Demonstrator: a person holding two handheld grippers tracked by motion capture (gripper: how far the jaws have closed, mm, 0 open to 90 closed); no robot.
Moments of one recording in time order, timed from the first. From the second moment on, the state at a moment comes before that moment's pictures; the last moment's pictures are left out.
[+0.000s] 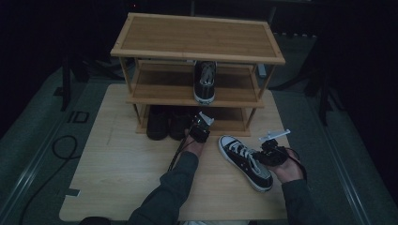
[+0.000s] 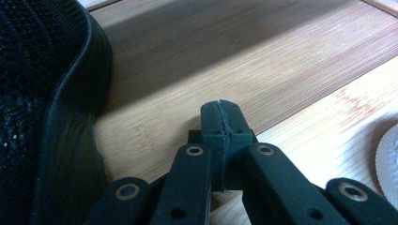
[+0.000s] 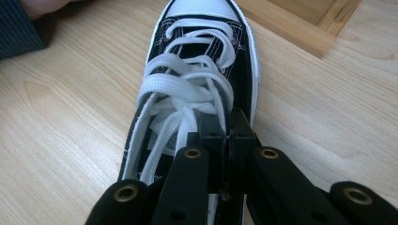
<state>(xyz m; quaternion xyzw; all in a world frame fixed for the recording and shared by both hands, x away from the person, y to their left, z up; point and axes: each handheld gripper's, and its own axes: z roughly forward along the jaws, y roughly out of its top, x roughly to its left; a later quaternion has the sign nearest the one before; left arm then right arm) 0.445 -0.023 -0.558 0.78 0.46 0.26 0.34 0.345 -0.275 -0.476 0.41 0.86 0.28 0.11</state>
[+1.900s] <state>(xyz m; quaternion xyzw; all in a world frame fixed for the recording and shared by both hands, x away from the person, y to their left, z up) 0.445 -0.023 -0.558 0.78 0.46 0.26 0.34 0.354 -0.284 -0.407 0.35 0.87 0.32 0.12</state>
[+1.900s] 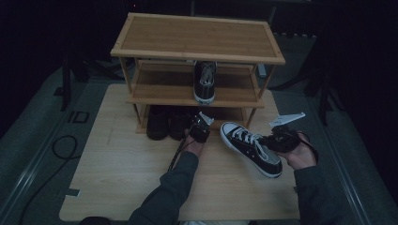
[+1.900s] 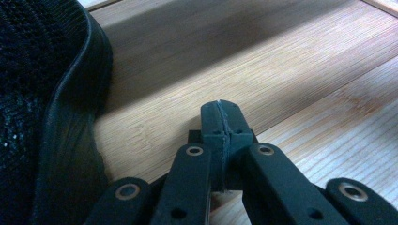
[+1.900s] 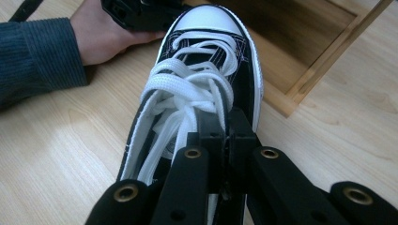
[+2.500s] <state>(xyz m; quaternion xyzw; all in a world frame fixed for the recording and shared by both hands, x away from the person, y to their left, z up) 0.445 -0.023 -0.559 0.77 0.46 0.26 0.34 0.361 -0.296 -0.379 0.32 0.87 0.36 0.11</state>
